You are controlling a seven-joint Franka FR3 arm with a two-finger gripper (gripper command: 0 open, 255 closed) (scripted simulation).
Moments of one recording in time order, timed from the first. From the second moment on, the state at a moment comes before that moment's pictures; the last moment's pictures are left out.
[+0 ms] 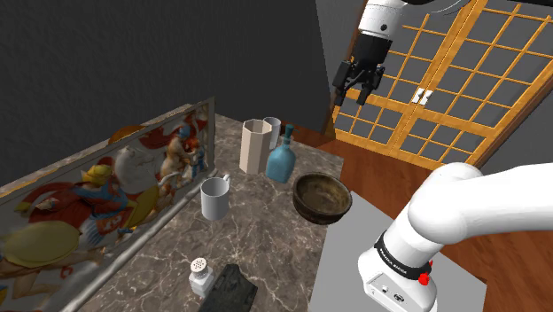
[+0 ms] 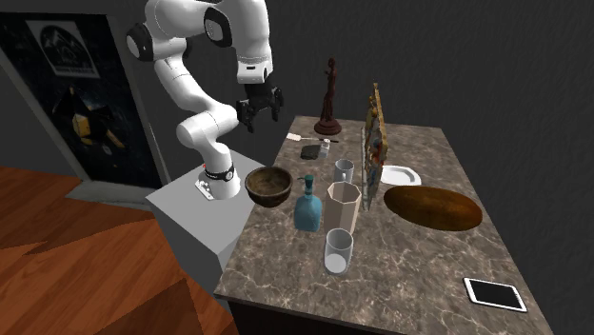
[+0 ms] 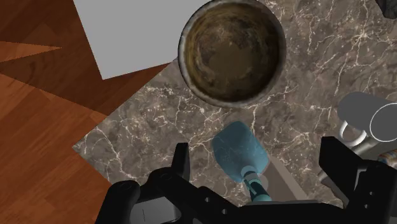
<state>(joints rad) -0.02 -0.81 -0.03 -2.39 0.04 1.56 0.14</state>
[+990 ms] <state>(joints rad) 0.06 -0.21 -0.09 -2.16 0.07 1.72 -0.11</state>
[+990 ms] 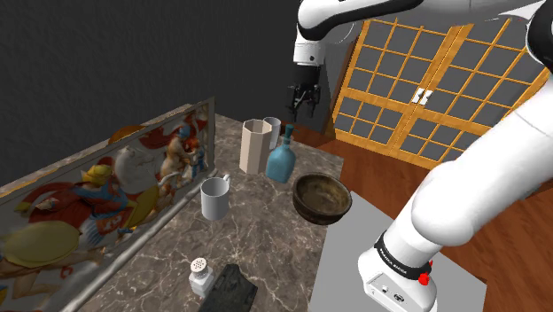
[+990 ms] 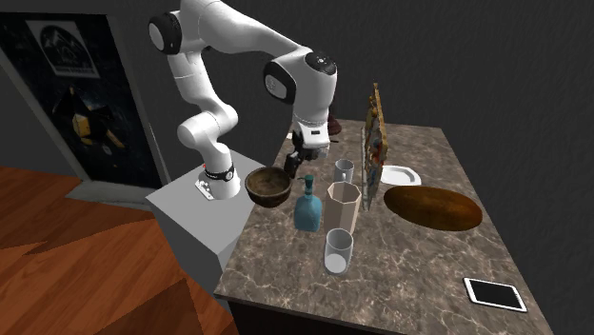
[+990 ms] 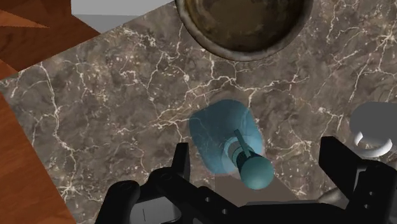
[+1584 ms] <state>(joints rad) 0.08 0.06 -0.08 -2.03 0.09 1.76 -0.22</state>
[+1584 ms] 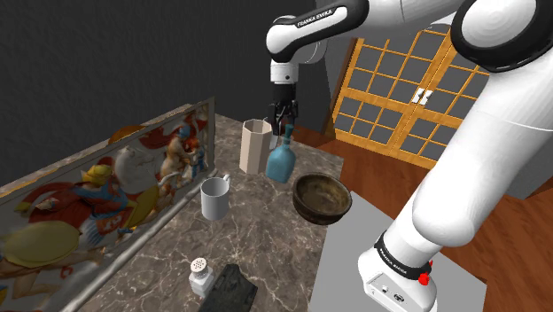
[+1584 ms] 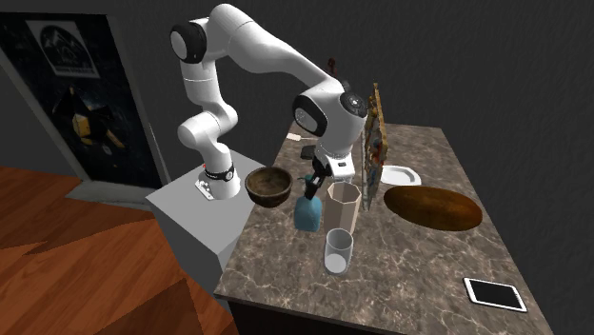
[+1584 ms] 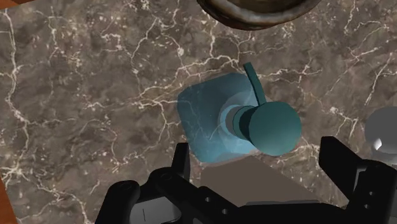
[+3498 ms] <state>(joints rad) 0.08 0.03 -0.08 -2.05 0.09 1.76 -0.22</state>
